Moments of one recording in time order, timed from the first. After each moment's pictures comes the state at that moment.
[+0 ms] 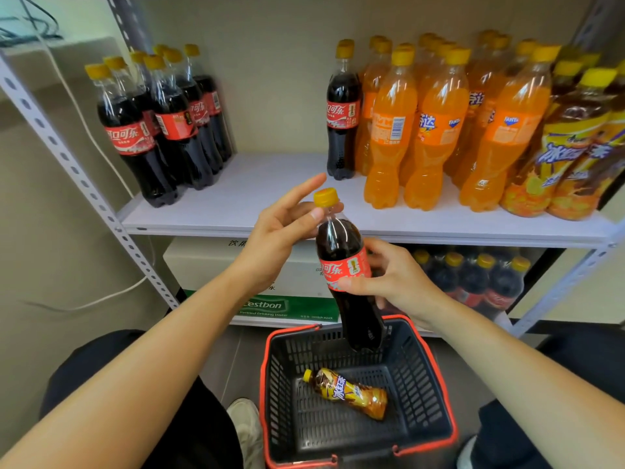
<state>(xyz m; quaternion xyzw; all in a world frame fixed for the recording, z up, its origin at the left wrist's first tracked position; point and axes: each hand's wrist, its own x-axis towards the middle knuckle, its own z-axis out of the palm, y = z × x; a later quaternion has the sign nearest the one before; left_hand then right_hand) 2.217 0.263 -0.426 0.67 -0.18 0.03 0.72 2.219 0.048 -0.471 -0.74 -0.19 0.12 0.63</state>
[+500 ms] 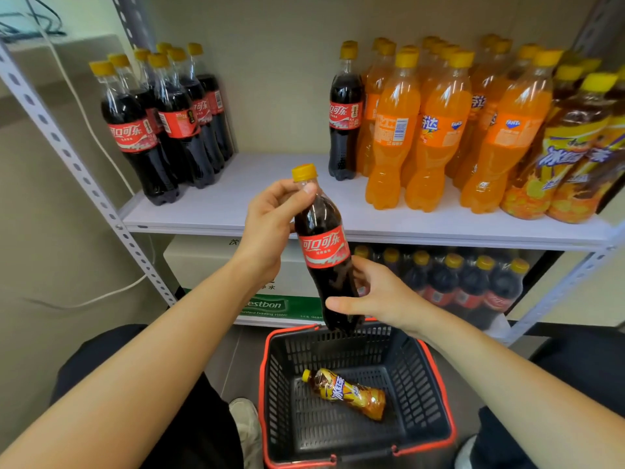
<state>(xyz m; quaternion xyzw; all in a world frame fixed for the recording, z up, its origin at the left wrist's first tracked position) 2.224 0.261 -0.415 0.66 -0.05 0.11 0.74 2.217 0.062 -0.487 -0.77 -0.21 0.19 0.58</state>
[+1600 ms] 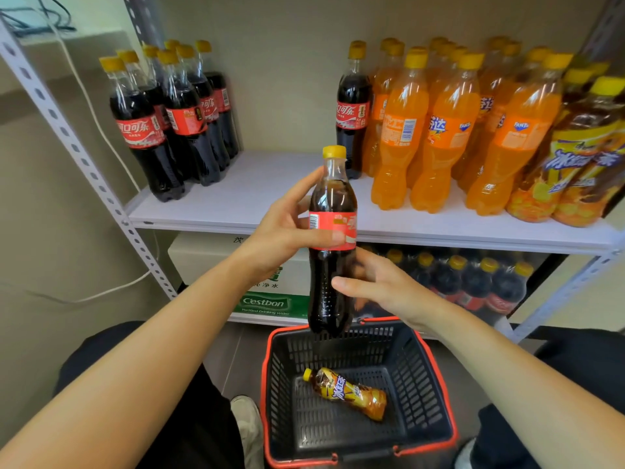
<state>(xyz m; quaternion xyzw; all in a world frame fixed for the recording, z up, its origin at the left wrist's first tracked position) 2.228 0.275 -0.428 0.69 -0.17 -0.02 0.71 2.213 0.069 -0.468 -0.72 -0.23 0.22 0.61</state>
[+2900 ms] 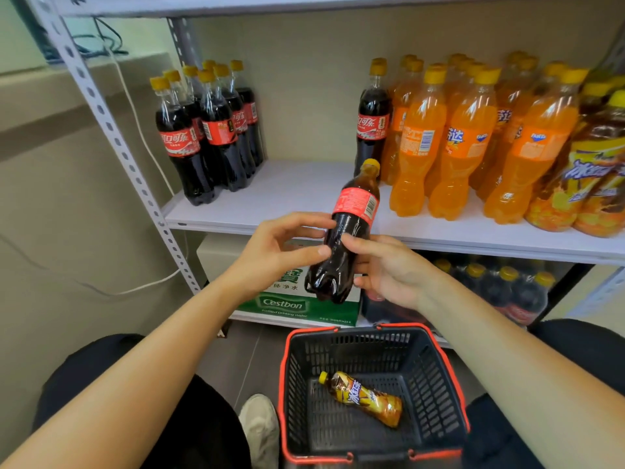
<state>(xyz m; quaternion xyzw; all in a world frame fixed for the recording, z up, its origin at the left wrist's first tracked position) 2.177 0.312 -0.423 0.76 -0.17 0.05 0.63 2.229 0.100 -0.443 -0.56 -0.11 0.31 0.76</state>
